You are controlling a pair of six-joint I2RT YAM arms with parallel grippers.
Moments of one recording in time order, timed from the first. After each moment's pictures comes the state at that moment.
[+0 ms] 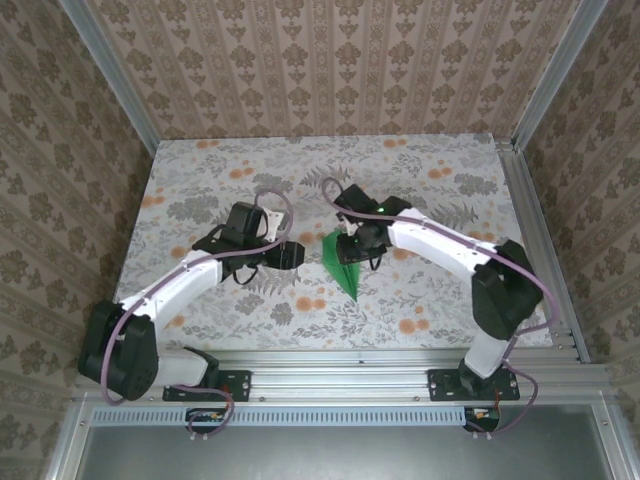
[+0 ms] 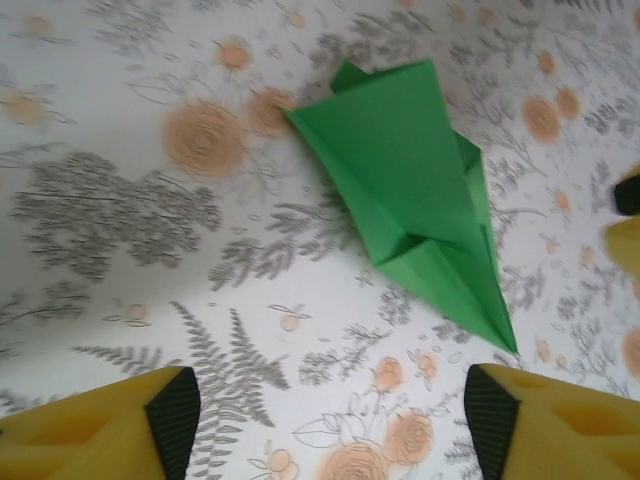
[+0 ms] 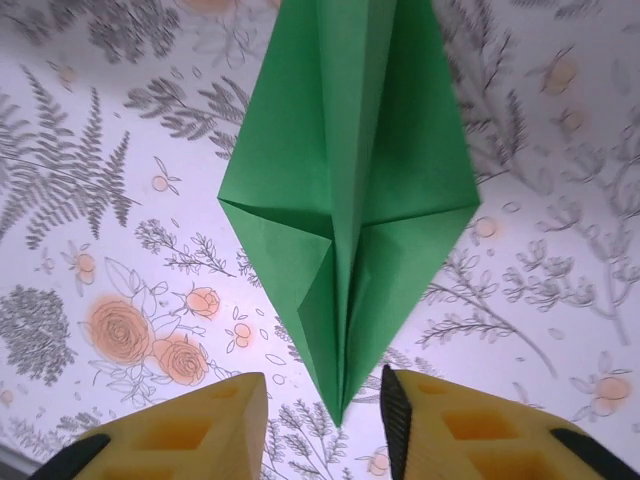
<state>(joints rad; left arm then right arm) -0.49 1.30 0.83 -0.40 0.32 -0.22 0.65 1.71 1.36 -0.86 -0.06 0.39</state>
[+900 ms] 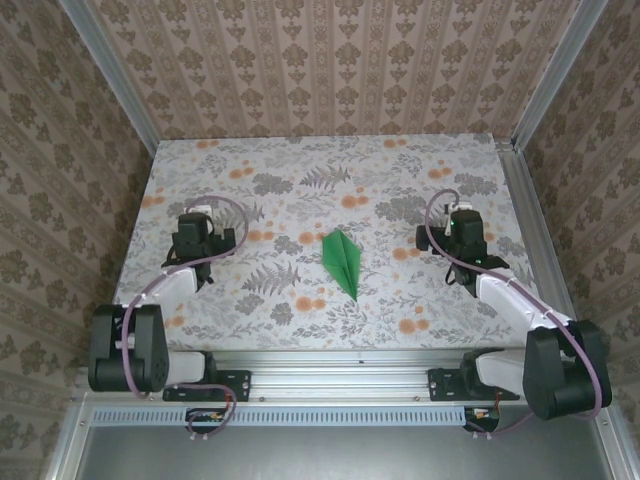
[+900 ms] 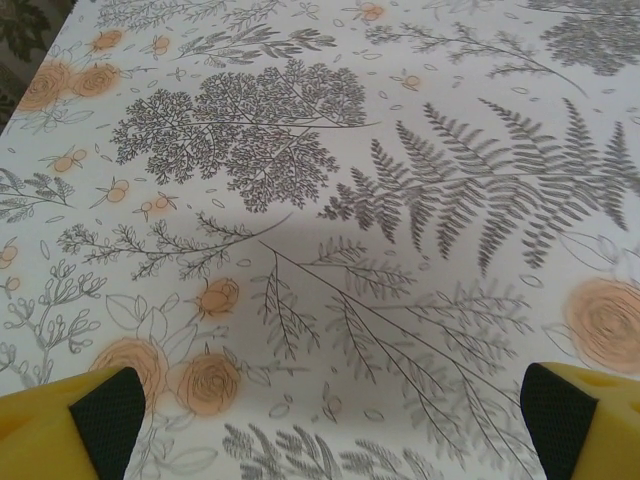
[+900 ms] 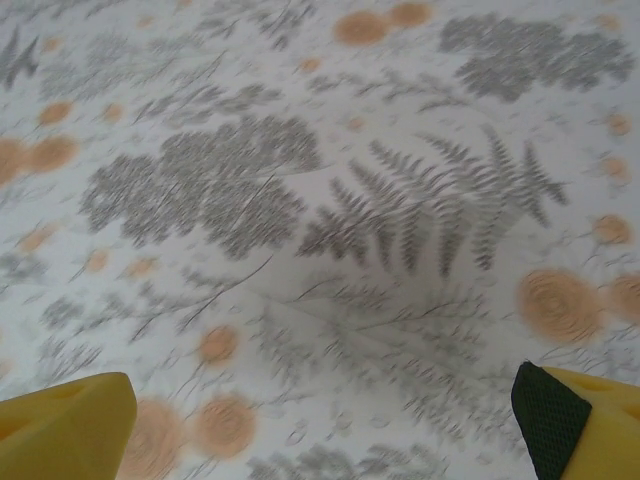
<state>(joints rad) -0.06 1.34 0.57 0.10 -0.18 -0.01 0.10 1.20 0.56 0.01 0.16 0.17</state>
